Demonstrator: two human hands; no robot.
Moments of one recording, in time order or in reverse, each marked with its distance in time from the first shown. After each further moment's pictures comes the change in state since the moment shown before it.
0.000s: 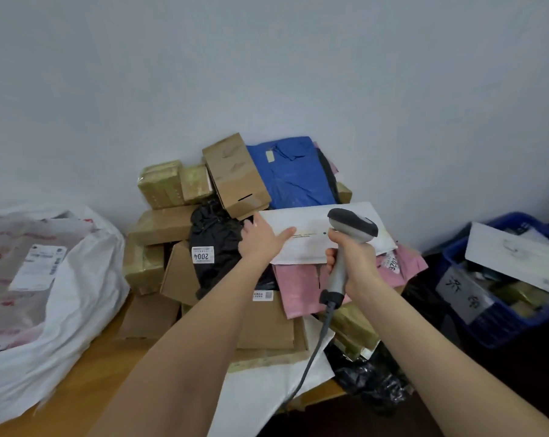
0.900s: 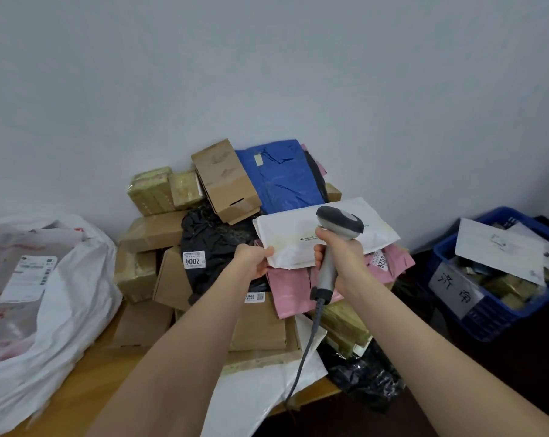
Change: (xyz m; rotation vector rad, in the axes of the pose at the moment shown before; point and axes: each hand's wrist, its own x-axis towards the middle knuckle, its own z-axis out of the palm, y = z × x) left_hand -0.018 -0.001 0.007 -0.951 -0.228 -0.446; right_hand -0.003 -0.007 -0.003 0.038 -0.033 -0.005
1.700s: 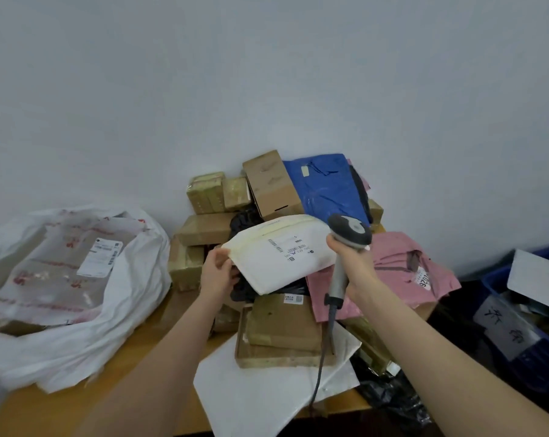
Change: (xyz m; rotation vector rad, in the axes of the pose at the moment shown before) left_hand -0.016 -0.040 -0.146 0.019 0.326 0.489; right_hand -0.007 0.022 0.042 -0.136 -0.035 -0.097
